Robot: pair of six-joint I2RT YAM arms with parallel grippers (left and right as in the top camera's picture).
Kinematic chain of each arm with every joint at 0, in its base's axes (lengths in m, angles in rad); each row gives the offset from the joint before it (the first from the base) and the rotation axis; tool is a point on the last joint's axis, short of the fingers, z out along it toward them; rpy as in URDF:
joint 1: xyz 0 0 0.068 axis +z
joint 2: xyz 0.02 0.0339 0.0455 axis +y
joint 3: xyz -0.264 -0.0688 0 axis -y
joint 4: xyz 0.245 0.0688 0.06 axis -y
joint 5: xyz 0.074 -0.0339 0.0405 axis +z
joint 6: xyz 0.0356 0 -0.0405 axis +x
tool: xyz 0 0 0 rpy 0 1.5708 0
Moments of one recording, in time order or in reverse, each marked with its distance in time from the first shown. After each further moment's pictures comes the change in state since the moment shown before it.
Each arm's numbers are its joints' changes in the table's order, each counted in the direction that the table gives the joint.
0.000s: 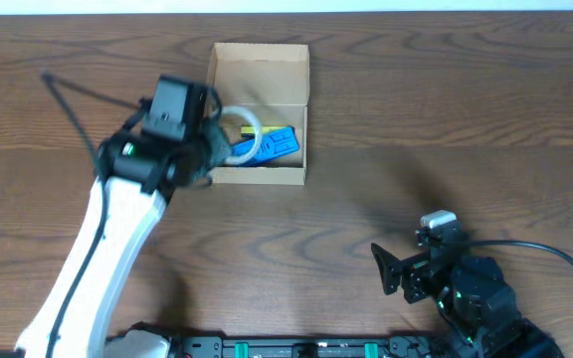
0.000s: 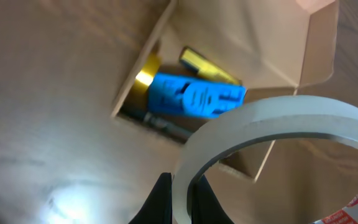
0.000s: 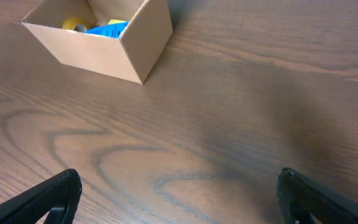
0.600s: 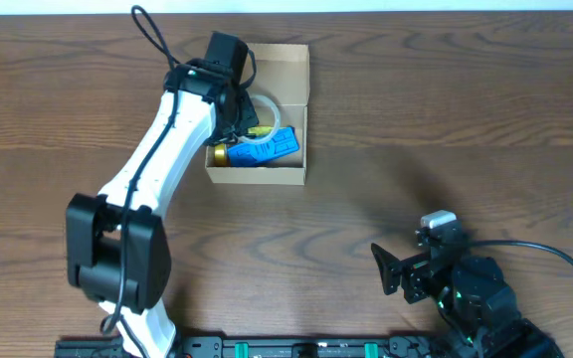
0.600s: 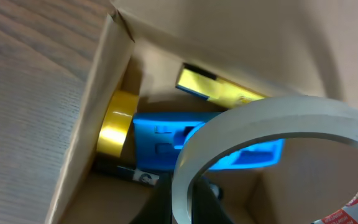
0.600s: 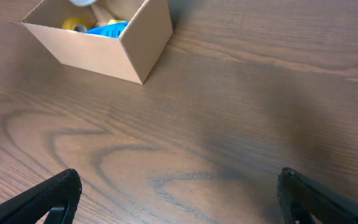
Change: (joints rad) left arm 0.000 0.474 0.222 0.026 0.000 0.161; right arm 0.000 0.000 0.000 0.000 0.000 0.000
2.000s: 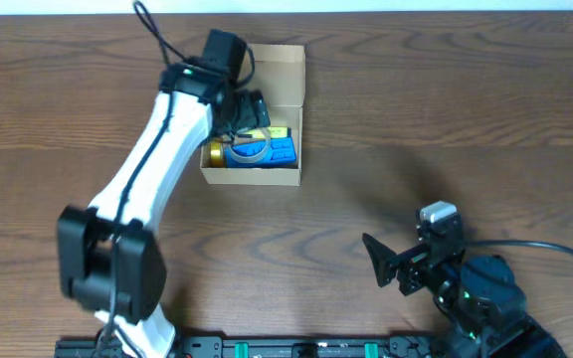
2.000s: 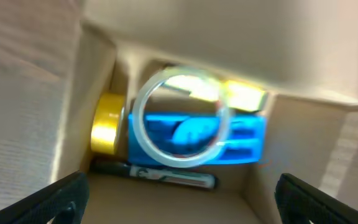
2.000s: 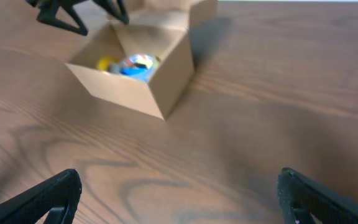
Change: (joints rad) left arm -0.001 -0.069 0.030 -0.021 -0.013 0.098; right arm 0.000 0.038 0.032 0.156 0.076 0.000
